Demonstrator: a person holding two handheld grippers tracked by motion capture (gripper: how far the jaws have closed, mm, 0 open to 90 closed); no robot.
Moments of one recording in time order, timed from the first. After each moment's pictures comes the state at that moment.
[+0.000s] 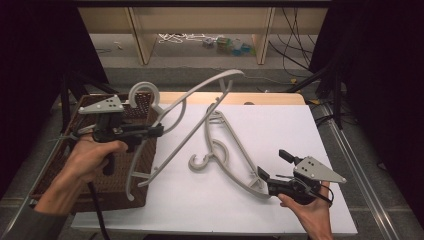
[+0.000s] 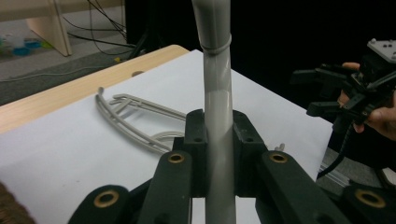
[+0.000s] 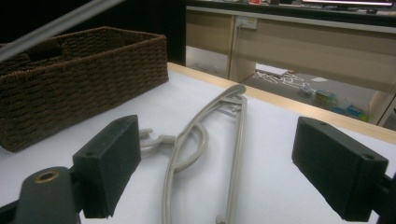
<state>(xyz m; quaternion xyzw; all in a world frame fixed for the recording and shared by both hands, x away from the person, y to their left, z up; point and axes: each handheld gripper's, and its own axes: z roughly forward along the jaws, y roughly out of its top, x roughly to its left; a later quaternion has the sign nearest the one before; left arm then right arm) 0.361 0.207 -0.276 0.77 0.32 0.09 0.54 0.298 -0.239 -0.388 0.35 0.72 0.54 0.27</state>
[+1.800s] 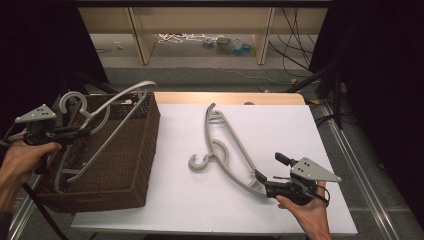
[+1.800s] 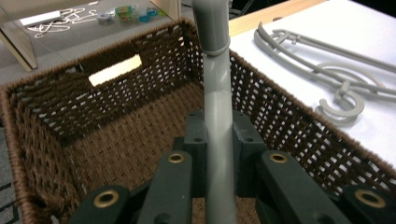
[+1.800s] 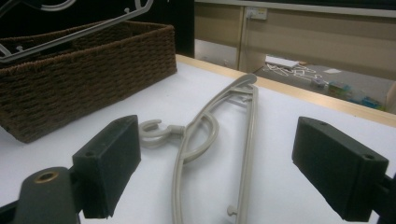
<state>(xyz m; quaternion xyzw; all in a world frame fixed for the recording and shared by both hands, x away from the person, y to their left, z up) 0.389 0.388 -0.340 0.77 0.42 0.21 0.43 0.302 -0.237 -0.398 0.35 0.72 0.54 0.25</state>
